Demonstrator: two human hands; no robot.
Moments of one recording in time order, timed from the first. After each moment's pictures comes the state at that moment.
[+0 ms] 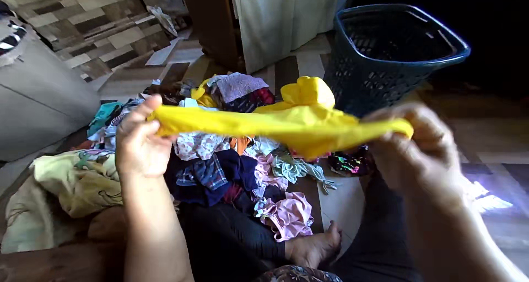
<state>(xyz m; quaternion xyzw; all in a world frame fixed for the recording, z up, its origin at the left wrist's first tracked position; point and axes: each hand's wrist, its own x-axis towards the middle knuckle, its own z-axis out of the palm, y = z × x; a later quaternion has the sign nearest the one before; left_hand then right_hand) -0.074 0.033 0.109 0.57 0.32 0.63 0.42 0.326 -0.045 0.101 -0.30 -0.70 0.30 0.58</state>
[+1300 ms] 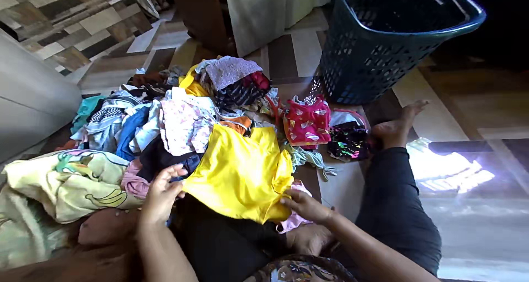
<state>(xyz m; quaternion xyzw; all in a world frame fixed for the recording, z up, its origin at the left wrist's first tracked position) -0.113 -0.018 -0.013 0.54 0.63 0.39 0.39 0.248 -0.076 -0.096 -0.48 -0.59 0.60 0.24</state>
